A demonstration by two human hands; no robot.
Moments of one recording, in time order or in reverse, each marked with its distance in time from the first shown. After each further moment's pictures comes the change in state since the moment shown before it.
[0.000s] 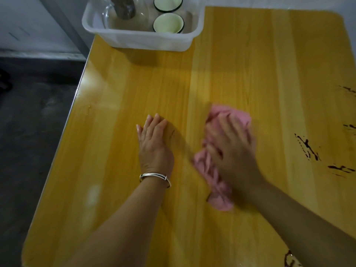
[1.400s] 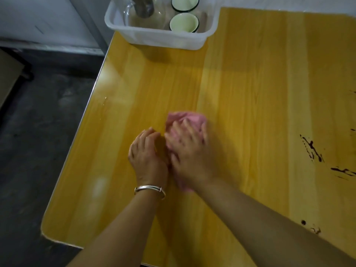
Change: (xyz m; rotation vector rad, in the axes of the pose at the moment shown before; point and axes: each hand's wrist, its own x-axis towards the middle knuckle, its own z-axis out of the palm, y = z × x) left_hand -0.036 -0.006 -0.037 0.127 0.046 -0.142; right_hand 0.004 -0.085 0.026 0.030 -0.017 -0.183
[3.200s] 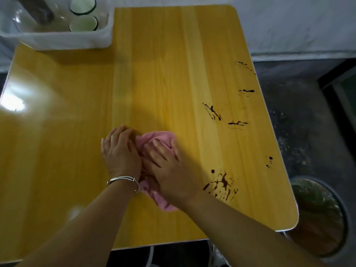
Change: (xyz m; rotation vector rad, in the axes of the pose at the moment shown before) left_hand -0.065 0.070 0.044 0.009 -0.142 0.151; right_hand -0.138 0.067 -0.038 0.099 -0.045 -0.021
